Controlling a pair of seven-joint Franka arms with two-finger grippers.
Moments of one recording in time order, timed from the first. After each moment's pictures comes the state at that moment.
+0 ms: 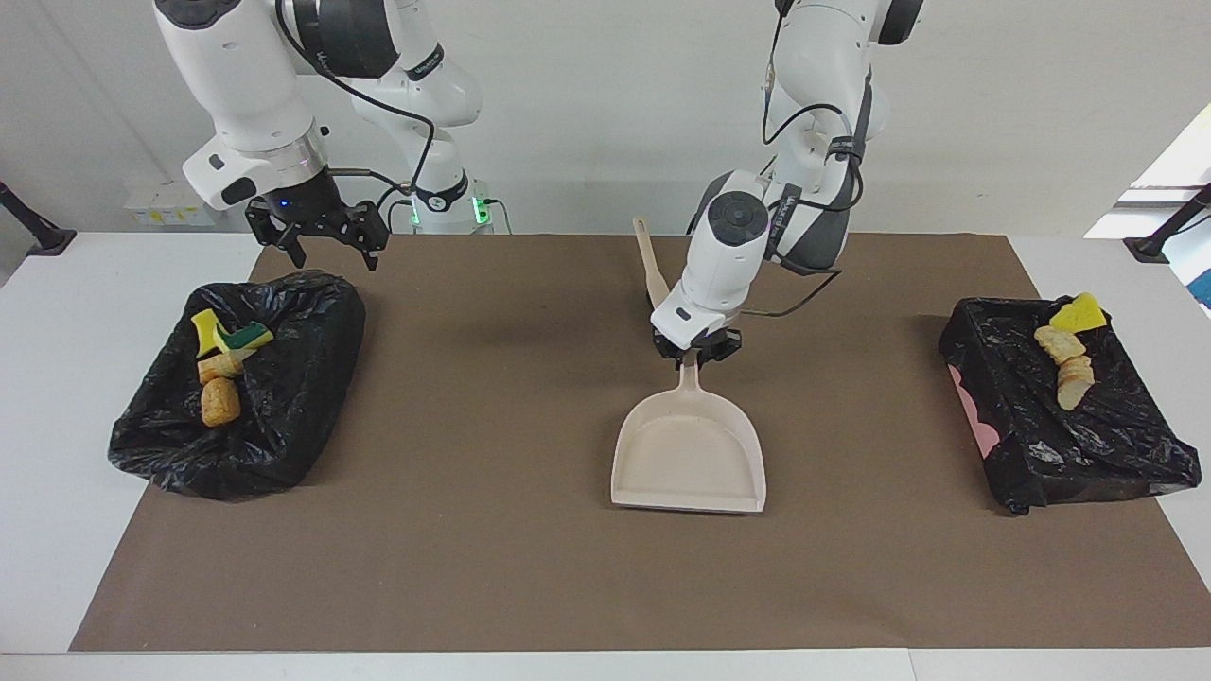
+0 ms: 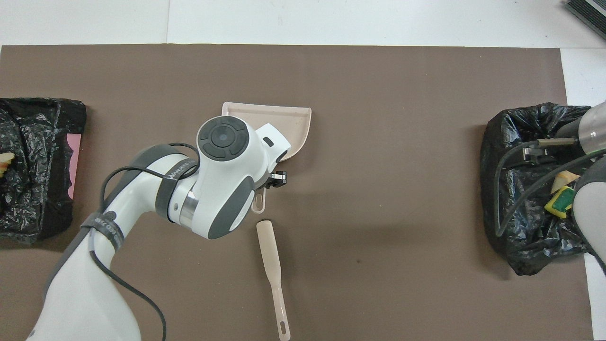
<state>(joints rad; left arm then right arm) -0.57 0.32 -0.03 -1.79 -0.07 2.09 -0.47 -0.05 -0.01 0.09 -1.64 -0.04 1.58 0.08</state>
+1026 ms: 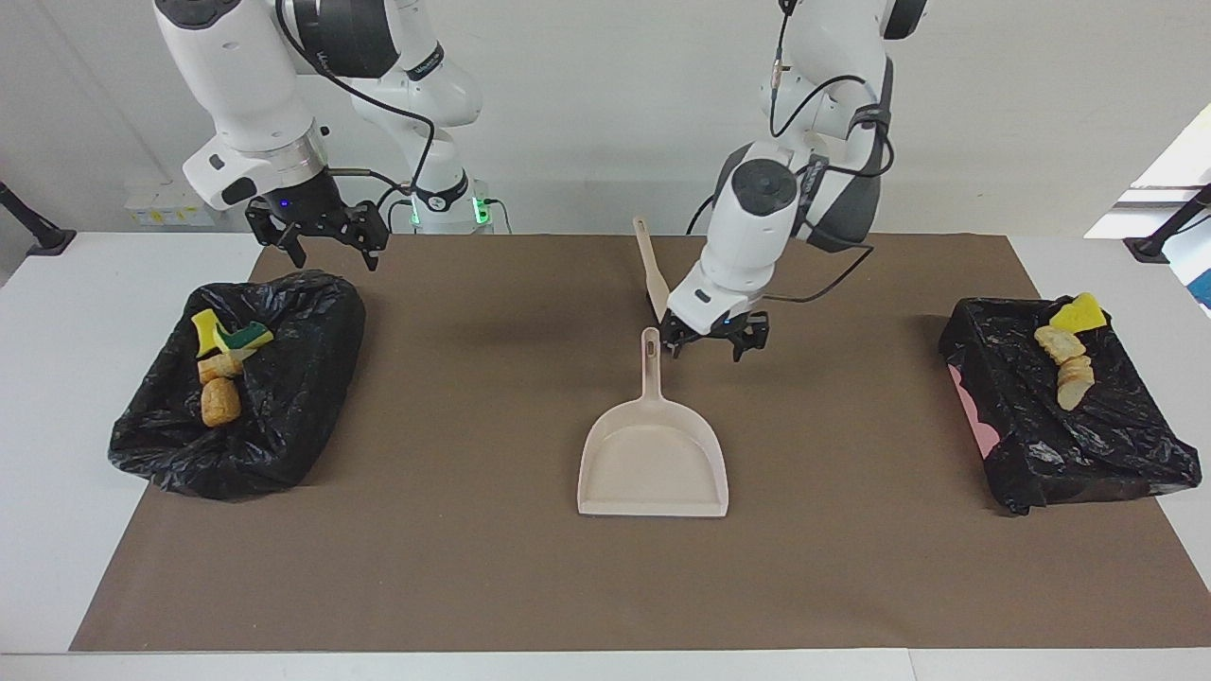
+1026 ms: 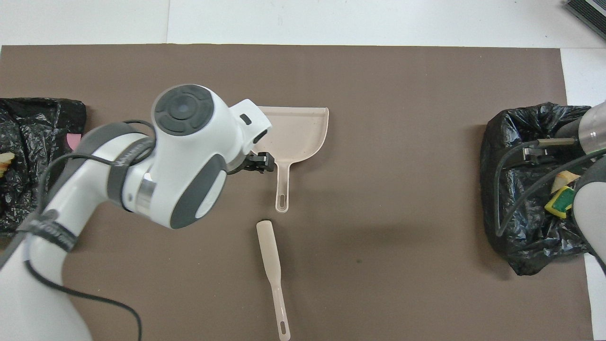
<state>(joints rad) -0.49 0.21 0.01 -1.69 -0.05 1.90 -0.29 -0.05 -0.01 0.09 -1.64 -0.04 1.58 0.08</state>
